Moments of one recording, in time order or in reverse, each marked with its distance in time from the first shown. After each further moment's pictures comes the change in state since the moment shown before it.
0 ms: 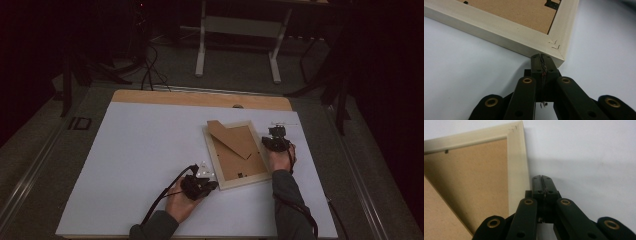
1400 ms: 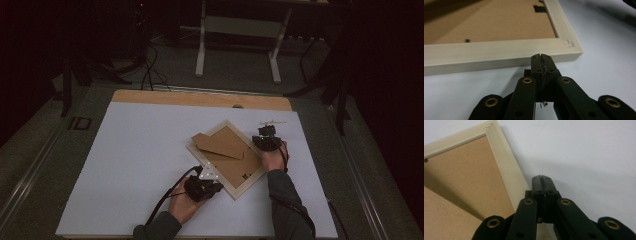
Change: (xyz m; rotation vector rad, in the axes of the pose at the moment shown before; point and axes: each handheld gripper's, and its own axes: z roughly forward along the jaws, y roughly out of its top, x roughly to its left) left arm -0.007 0.008 -0.003 -0.036 -0.053 0.031; right arm 0.029 0.003 0.002 0.000 0.063 -0.147
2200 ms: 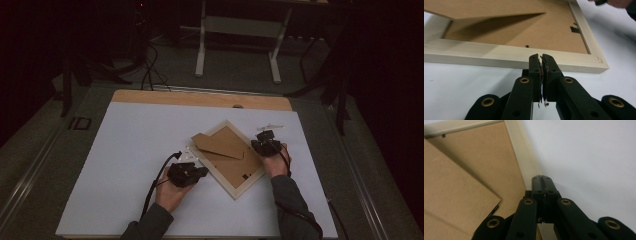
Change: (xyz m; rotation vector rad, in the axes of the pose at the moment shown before) left arm 0.045 -0.002 -0.037 -0.092 0.072 -0.147; right arm 0.010 -0.011 -0.015 0.010 0.021 -0.142
